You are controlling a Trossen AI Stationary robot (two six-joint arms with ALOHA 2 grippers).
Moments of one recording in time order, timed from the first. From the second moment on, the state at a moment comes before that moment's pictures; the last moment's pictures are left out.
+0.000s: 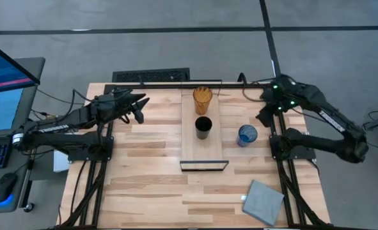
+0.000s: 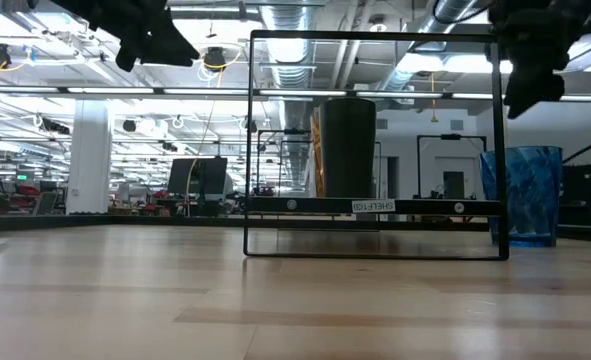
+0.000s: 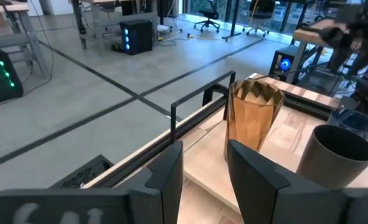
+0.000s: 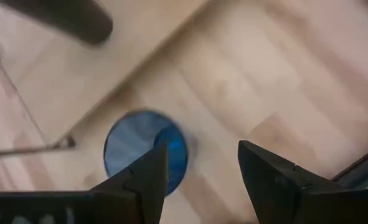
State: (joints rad) left arm 0.28 0.72 0.67 -0.17 -0.39 -0.17; right arm -0.81 0.85 0.96 -1.25 -0.31 -0.08
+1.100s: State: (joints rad) left arm 0.28 0.72 0.67 -0.18 -0.30 -0.05; right arm -0.52 1.15 0.96 -1.23 -0.09 0.10
